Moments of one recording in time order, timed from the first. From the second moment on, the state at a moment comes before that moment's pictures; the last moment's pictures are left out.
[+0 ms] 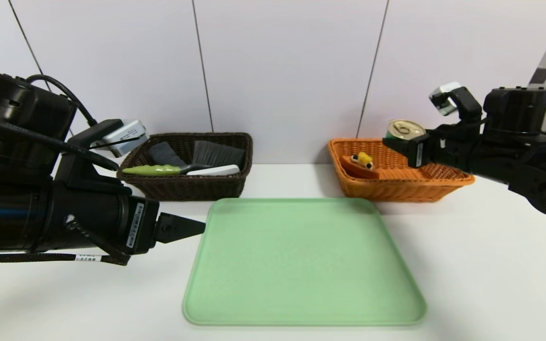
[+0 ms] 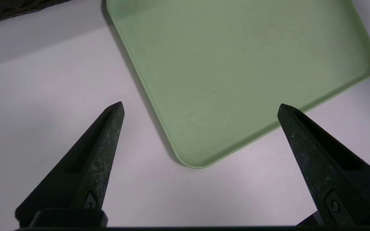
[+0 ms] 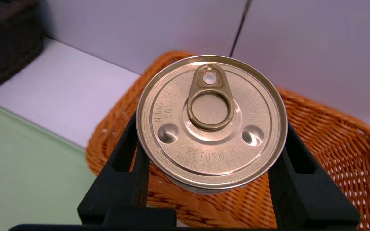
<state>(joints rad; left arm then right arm) -0.52 1.36 -1.06 0.32 -0.09 -0.19 0.11 1.80 -1.03 -0.58 0.21 -0.19</state>
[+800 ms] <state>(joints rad) -0.52 1.36 -1.05 0.32 -0.09 -0.20 -0.01 1.99 -1.15 -0.52 0.17 -0.20</state>
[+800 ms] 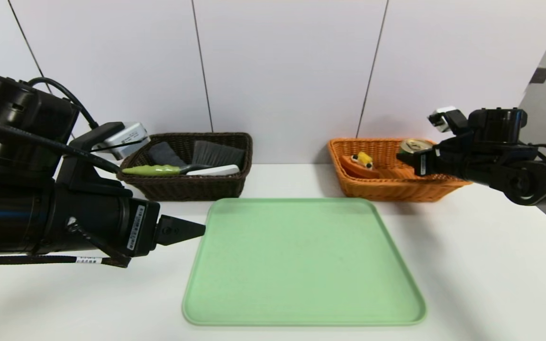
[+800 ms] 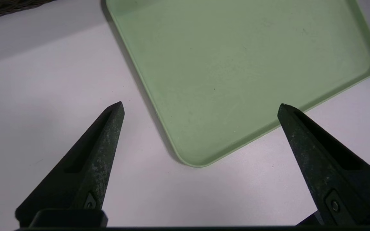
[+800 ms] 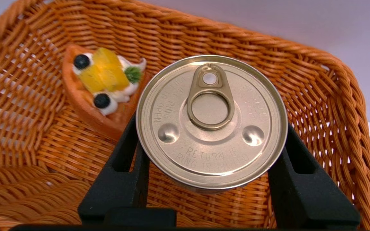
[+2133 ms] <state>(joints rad) -0.40 1.32 -1.17 0.27 0.07 -0.19 0.05 1.68 -1.22 -0.04 0.18 -0.19</state>
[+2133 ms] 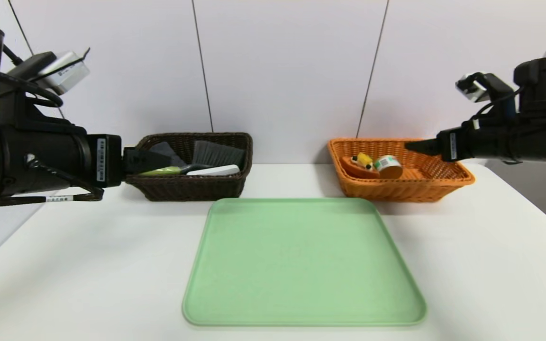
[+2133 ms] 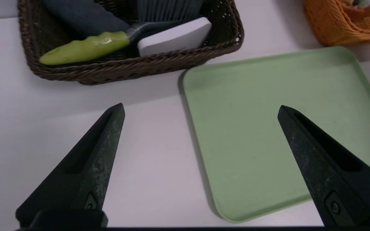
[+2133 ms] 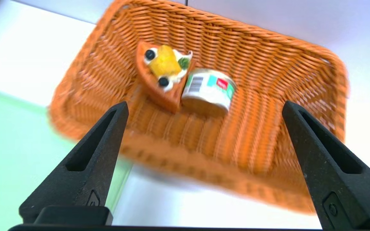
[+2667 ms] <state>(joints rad) -0.34 1.17 -1.11 0.34 0.24 -0.20 0.04 1.12 -1.01 0.26 0.09 -0.19</state>
